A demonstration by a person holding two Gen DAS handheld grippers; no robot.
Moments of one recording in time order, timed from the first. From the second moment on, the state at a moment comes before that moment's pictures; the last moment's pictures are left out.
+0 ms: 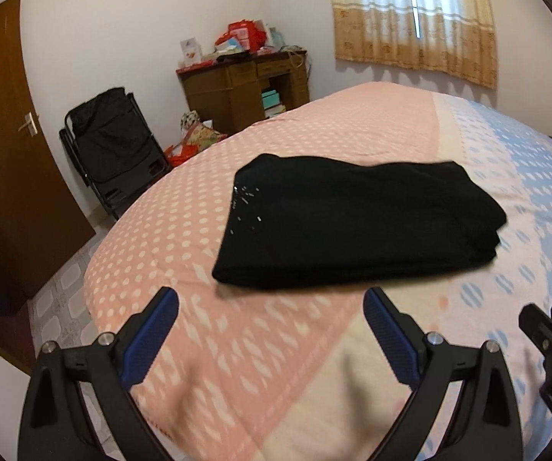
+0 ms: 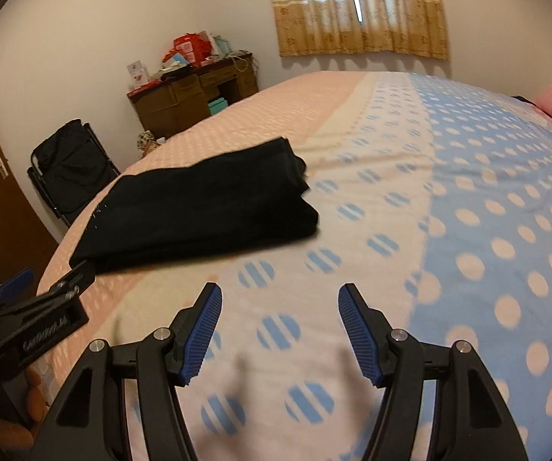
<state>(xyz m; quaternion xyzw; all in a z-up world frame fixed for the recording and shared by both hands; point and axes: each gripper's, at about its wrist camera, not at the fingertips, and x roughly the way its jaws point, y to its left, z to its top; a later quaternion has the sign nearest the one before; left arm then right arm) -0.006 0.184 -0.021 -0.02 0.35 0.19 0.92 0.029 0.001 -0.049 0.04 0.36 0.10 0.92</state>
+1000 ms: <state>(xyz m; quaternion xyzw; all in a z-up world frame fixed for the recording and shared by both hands) -0.140 0.173 0.060 -0.01 0.20 0.19 0.96 -0.161 0.006 0.080 0.04 0.13 0.05 0.99</state>
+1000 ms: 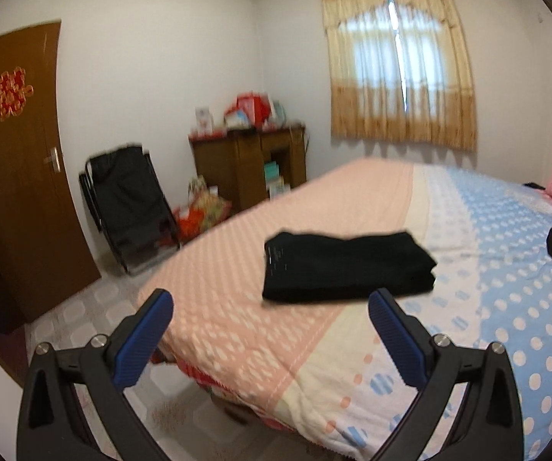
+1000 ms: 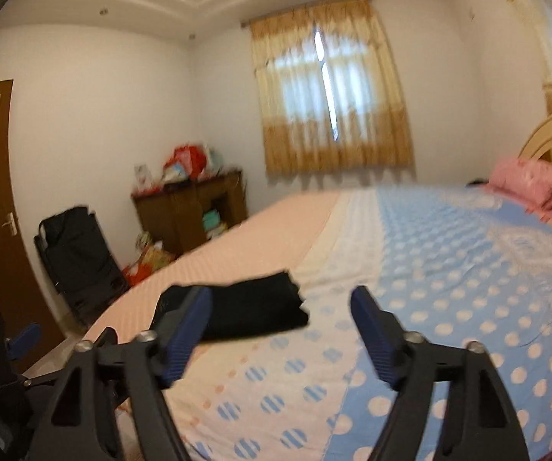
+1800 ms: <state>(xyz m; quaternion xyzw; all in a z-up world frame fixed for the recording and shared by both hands) -0.152 0.171 0.066 -0.01 0.18 0.15 0.97 -0.173 0.009 0.078 0.06 0.12 0.03 0.99</state>
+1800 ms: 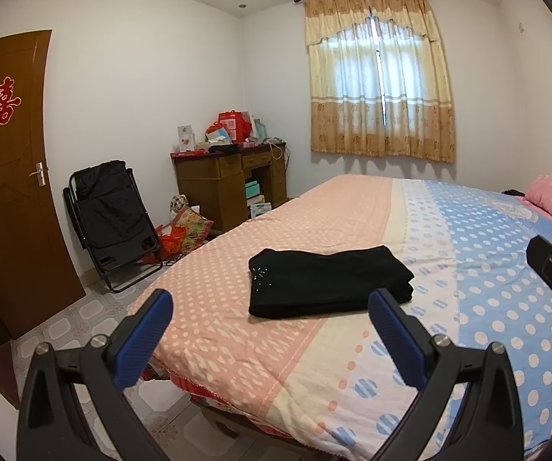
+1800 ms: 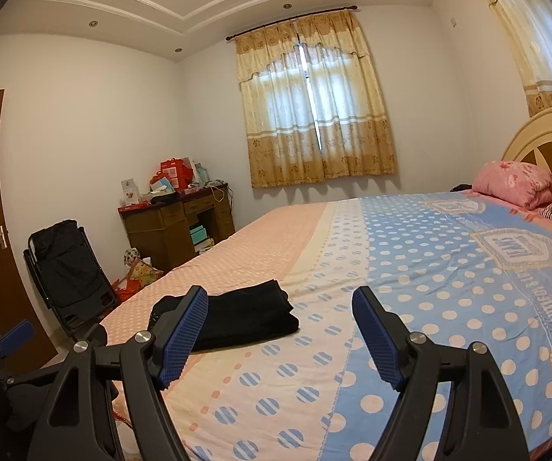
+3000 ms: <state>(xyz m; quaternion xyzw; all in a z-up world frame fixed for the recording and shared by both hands) -0.145 0.166 0.060 0.00 0.20 0.16 0.97 -0.170 0.006 0.075 0.06 0.12 0.02 0.99</state>
